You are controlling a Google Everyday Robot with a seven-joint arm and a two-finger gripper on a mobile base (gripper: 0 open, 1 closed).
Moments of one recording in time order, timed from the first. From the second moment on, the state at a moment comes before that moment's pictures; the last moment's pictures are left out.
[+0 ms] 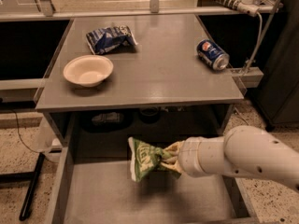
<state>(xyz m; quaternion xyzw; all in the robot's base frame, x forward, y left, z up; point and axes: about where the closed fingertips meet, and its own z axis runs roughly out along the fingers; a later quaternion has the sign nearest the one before) 0.440 -0.059 0.693 -0.61 0.69 0.11 0.37</state>
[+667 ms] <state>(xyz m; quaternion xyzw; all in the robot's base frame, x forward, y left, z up) 0.444 -0.112 0.820 -0.61 0.67 0.04 0.42</state>
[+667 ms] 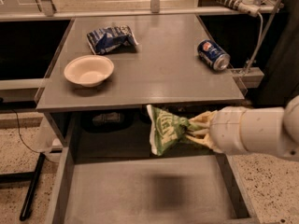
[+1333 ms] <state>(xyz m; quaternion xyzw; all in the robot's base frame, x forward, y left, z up) 0.457 -0.140 0.903 -0.61 0.65 0.00 0.45</state>
